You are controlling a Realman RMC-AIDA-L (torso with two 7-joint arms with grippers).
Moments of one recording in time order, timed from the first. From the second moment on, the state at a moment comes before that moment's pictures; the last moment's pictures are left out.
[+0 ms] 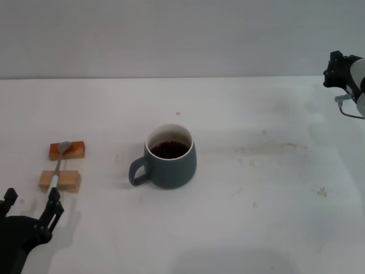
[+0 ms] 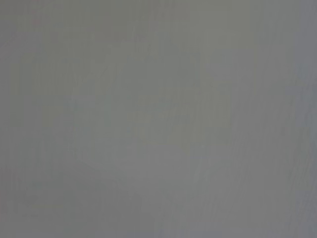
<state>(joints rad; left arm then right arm) 0.43 -2.07 -0.97 -1.06 2.75 0.79 0.07 0.73 2.03 1.34 0.19 -2.62 -0.60 -0.06</state>
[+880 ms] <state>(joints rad) 0.25 -2.07 -0.85 -0.85 2.47 0.93 0.20 0.71 2.04 1.33 0.19 -2.62 -0.61 -0.06</state>
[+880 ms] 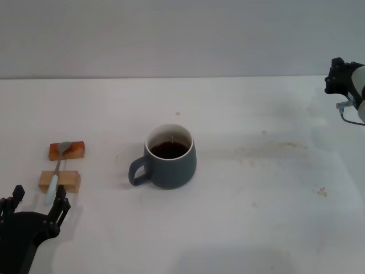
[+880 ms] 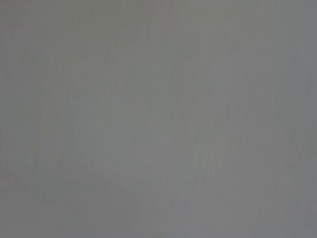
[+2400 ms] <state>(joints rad) 0.14 -2.07 -0.79 -0.73 2.35 0.94 0.19 0.70 2.03 1.34 0.23 -2.62 -0.62 -0.10</state>
